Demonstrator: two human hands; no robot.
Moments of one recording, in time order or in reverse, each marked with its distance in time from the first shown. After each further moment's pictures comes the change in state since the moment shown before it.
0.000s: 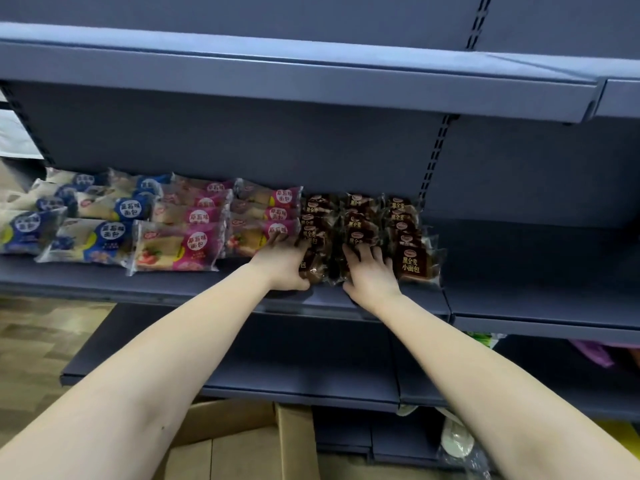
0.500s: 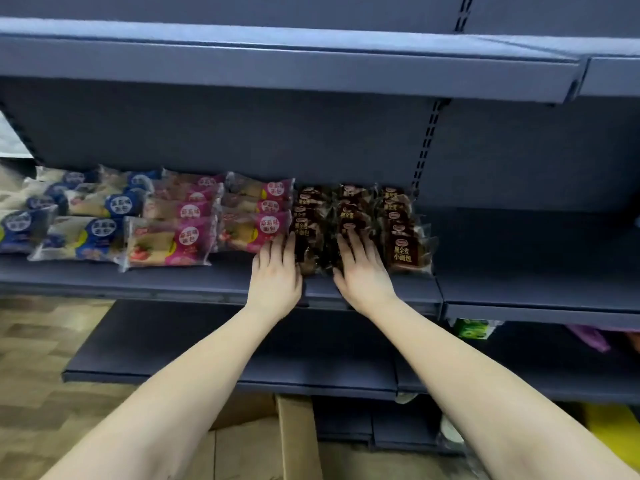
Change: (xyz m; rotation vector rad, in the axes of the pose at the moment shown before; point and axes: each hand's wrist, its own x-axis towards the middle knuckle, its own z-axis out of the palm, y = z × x) left_hand -0.029 0.028 0.051 -0.073 0.427 -0.158; right_hand -0.014 0.002 0.020 0.143 0.248 -0.096
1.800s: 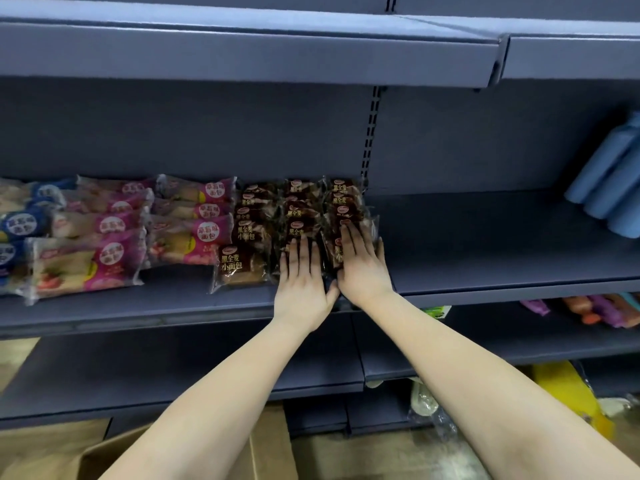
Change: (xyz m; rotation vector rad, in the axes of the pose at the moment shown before) left_hand 0.019 0.109 0.055 -0.009 -0.020 0.155; right_hand -0.014 0.071 -0.015 -0.056 -0.059 0.238
